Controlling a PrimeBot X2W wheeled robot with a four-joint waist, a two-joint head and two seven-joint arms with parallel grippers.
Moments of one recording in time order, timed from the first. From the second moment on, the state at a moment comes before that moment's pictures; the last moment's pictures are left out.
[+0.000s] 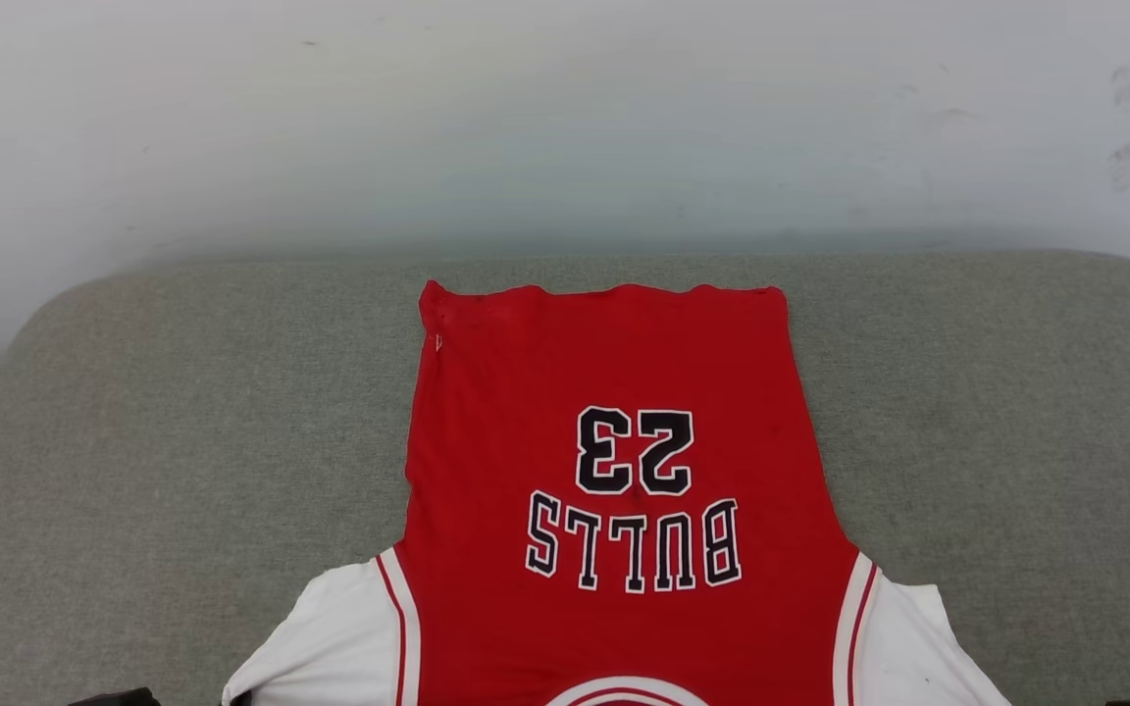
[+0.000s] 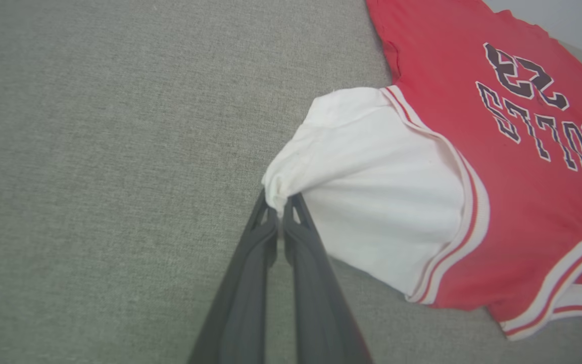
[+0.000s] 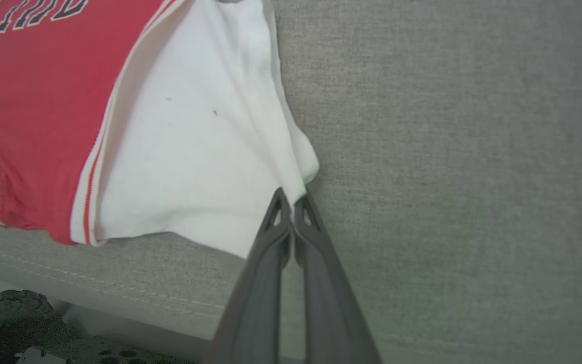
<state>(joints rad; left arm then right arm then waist) 0.10 0.65 -0.56 0.17 -1.01 0.27 -0.21 0.18 -0.45 0.20 0.34 0.53 0.13 0.07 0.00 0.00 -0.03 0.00</state>
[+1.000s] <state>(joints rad) -0.16 0.57 -0.59 -0.03 -0.80 0.32 -0.25 -0.61 -0.66 0.07 0.02 0.50 0.13 0.46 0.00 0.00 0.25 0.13</state>
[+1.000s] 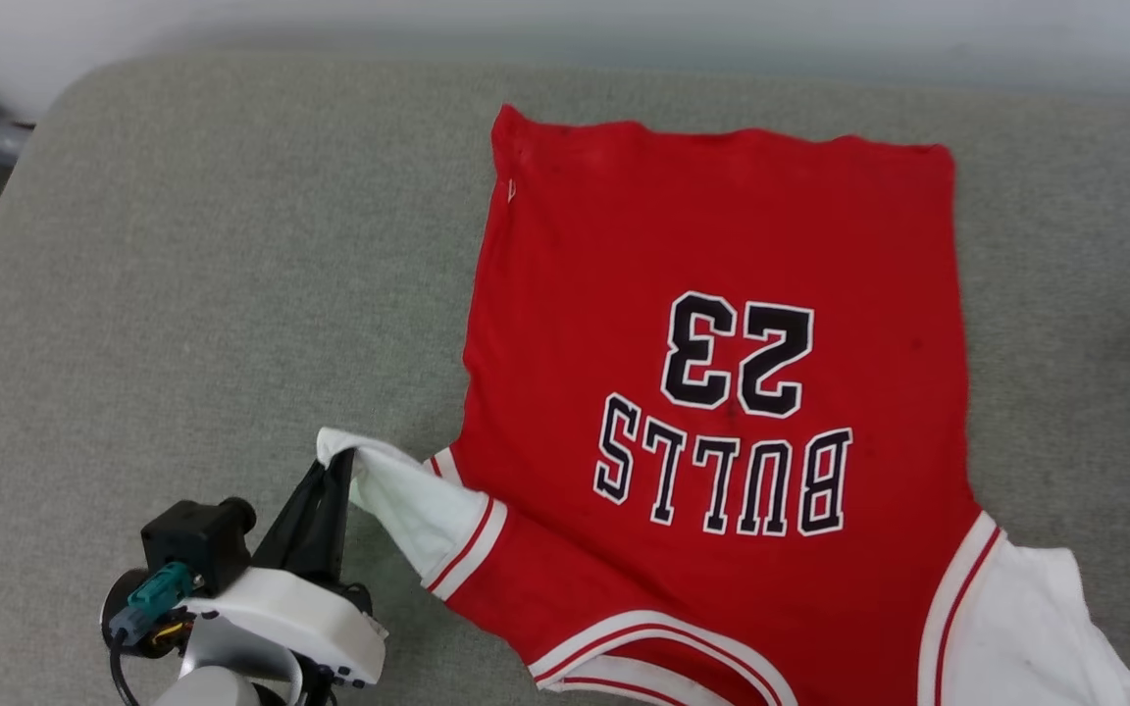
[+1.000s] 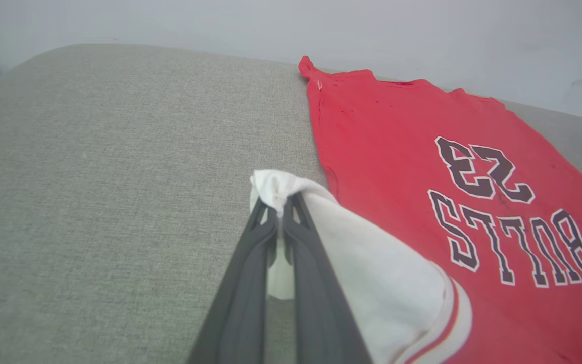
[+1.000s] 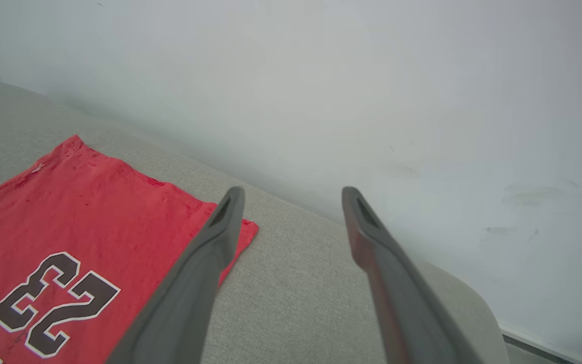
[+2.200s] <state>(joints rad) -0.30 0.31 -0.46 0.10 -0.62 0.12 -0.26 -1.06 -0.65 0.33 0.51 0.45 0.13 0.89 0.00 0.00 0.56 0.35</state>
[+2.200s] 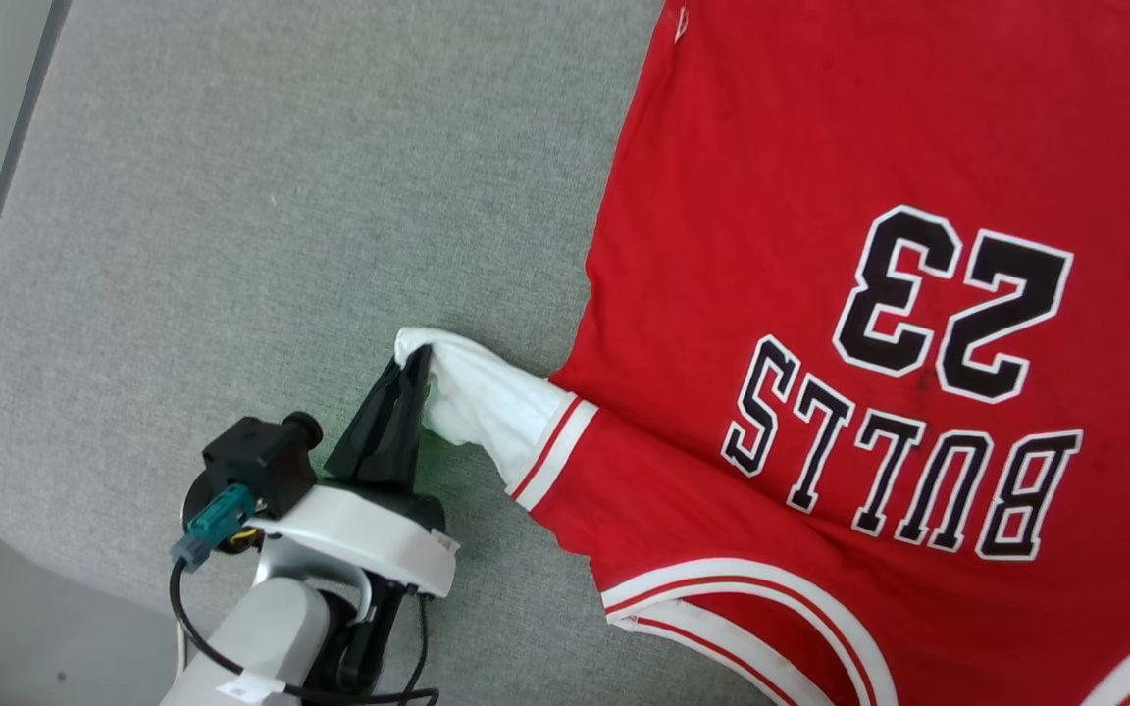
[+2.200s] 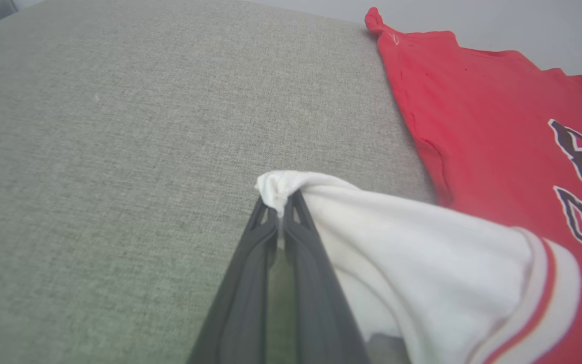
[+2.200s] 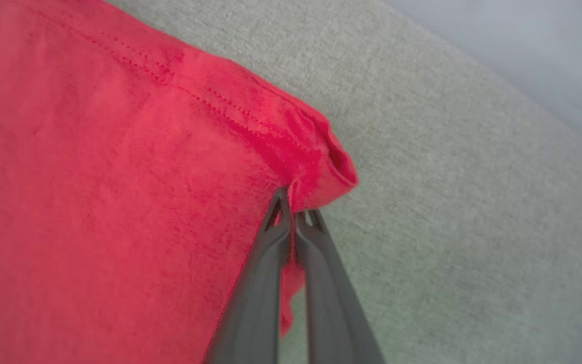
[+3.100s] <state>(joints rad) -0.02 0.39 -0.39 0.12 -0.63 0.18 -0.24 -0.27 -0.89 0.24 0.15 0.76 0.13 0.51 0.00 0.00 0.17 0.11</state>
